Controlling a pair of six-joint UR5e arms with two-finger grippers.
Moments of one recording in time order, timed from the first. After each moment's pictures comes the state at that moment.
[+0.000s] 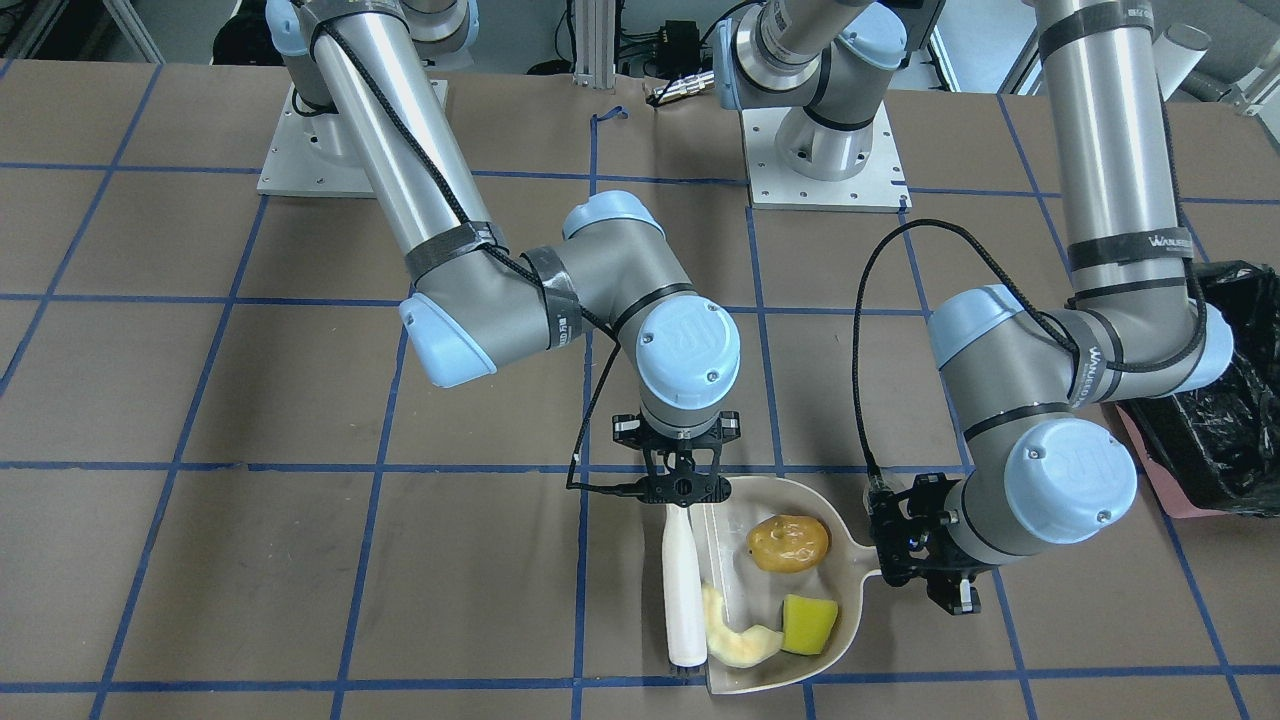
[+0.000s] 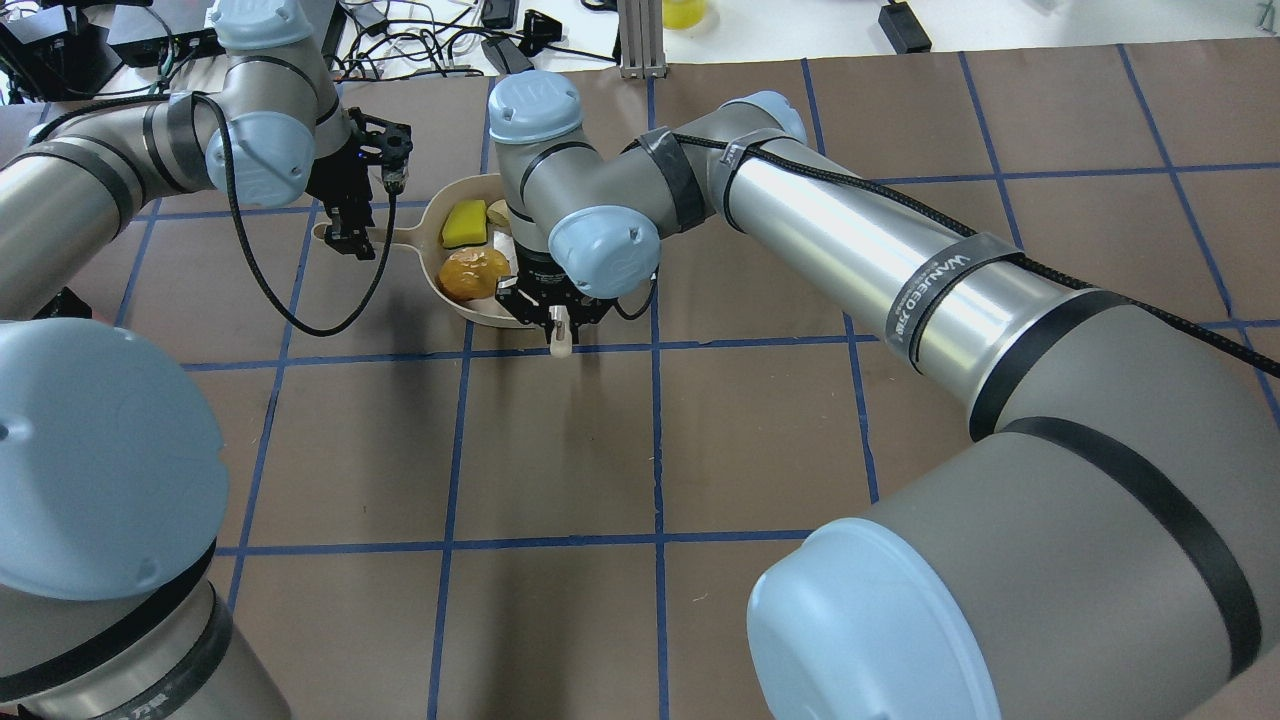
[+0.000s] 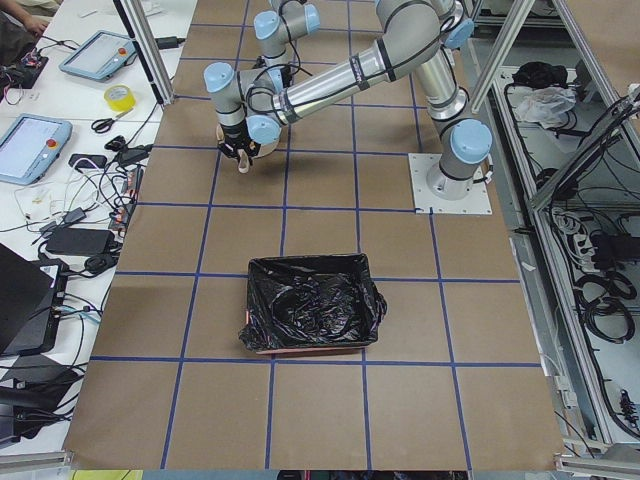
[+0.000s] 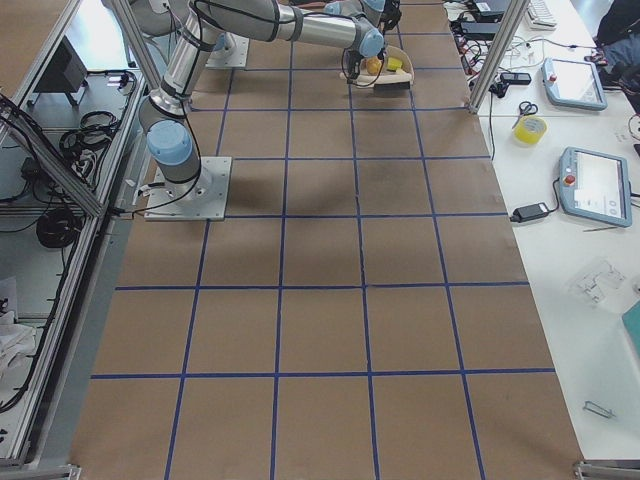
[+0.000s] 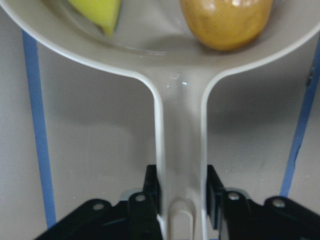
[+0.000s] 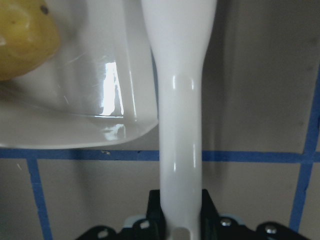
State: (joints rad) left arm -1.44 -2.16 -1.44 -1.18 1.67 1.63; right arm 2.07 -0.87 1.28 -1.89 -1.43 0.49
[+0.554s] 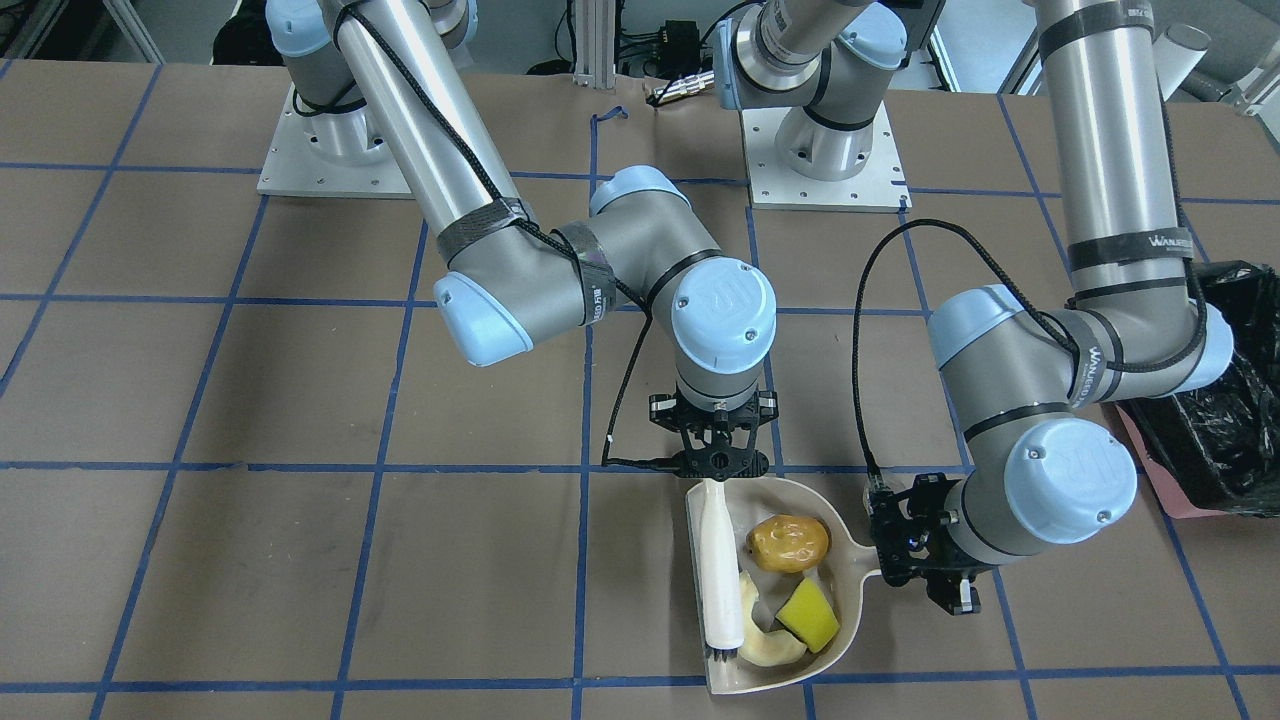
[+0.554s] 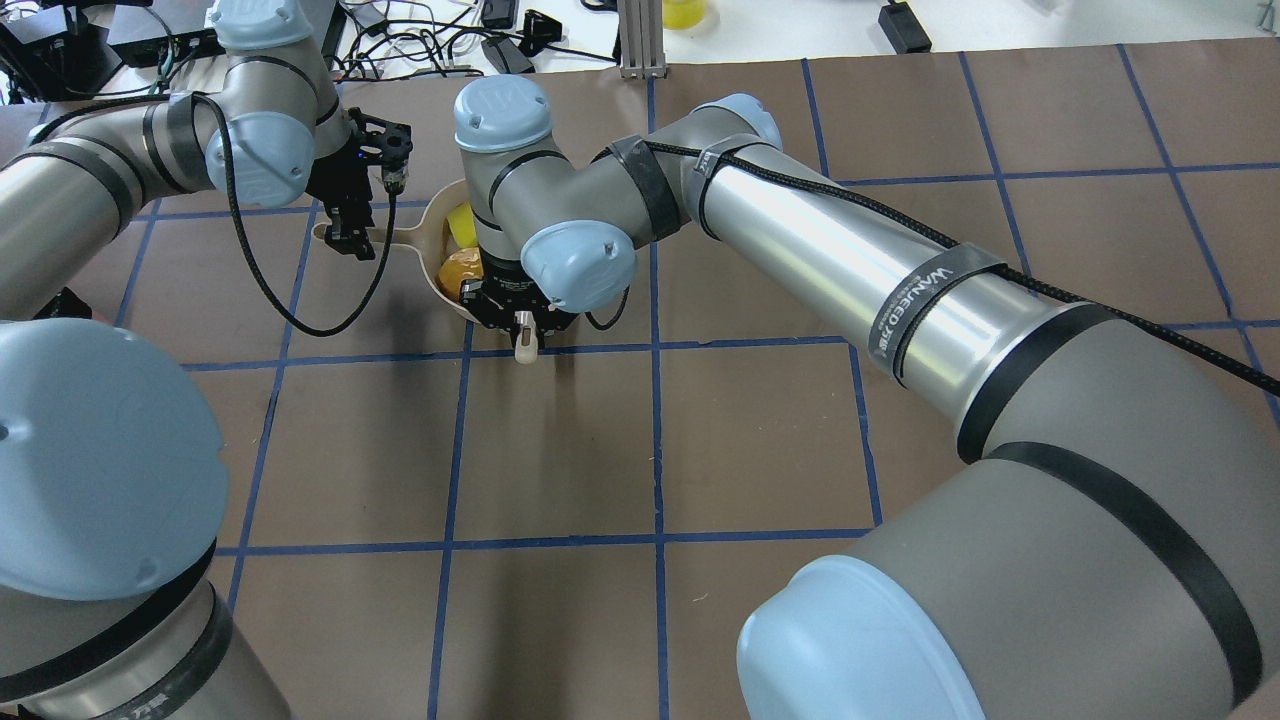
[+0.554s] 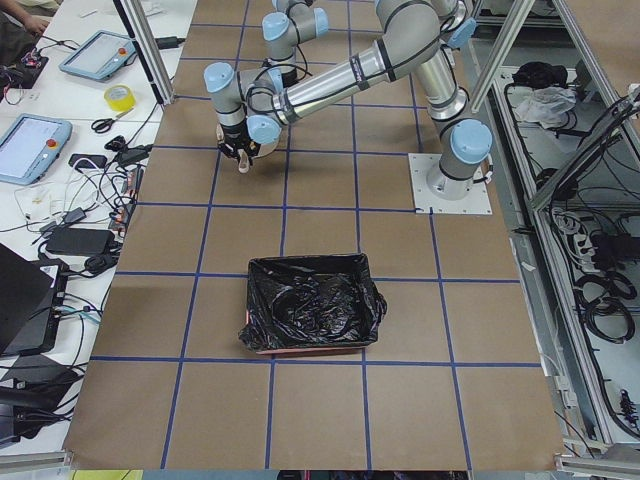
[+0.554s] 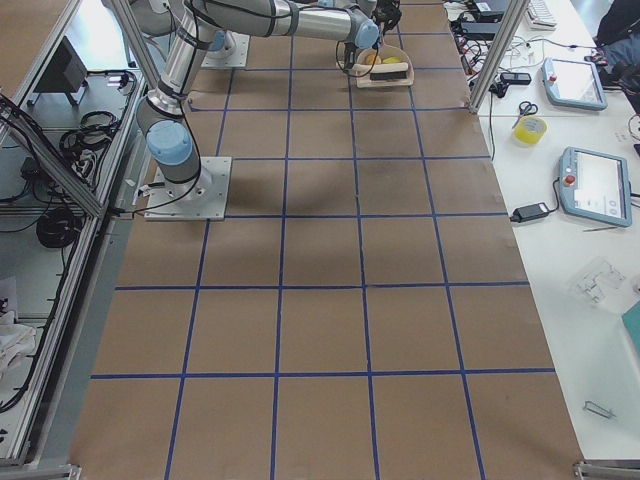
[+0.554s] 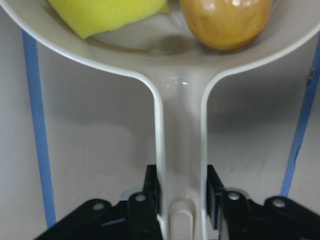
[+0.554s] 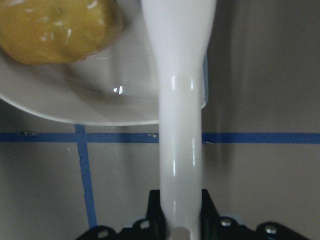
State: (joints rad) left arm -1.44 -2.16 -1.44 -1.18 1.67 1.63; right arm 2.09 -0.89 1.27 -1.90 -1.40 0.53
